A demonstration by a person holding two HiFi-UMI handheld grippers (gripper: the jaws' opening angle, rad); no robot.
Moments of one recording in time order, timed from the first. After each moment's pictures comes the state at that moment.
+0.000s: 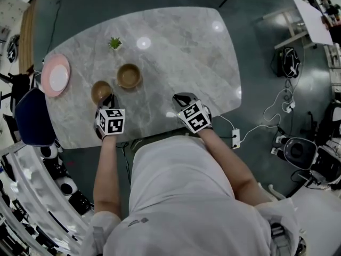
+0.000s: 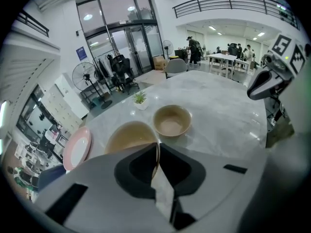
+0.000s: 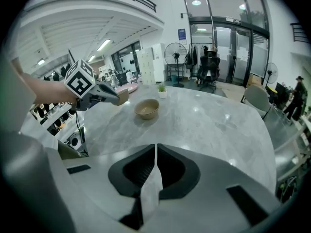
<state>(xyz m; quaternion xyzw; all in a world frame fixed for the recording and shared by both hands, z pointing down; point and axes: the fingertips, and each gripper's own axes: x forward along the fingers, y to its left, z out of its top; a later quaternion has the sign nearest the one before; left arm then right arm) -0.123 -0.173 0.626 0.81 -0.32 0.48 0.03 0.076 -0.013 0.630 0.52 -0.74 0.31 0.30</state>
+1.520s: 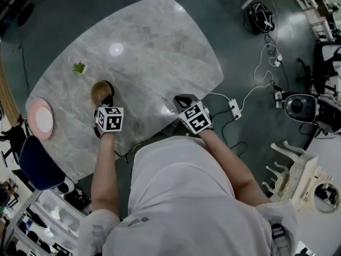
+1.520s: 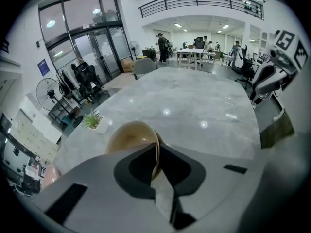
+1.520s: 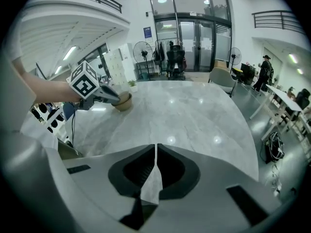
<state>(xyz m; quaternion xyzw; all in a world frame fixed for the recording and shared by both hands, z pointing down) -0.007 -0.158 0.666 0.85 -0.15 0.51 -0.03 0.129 0.077 0.642 0.64 -0.62 0.38 0.26</state>
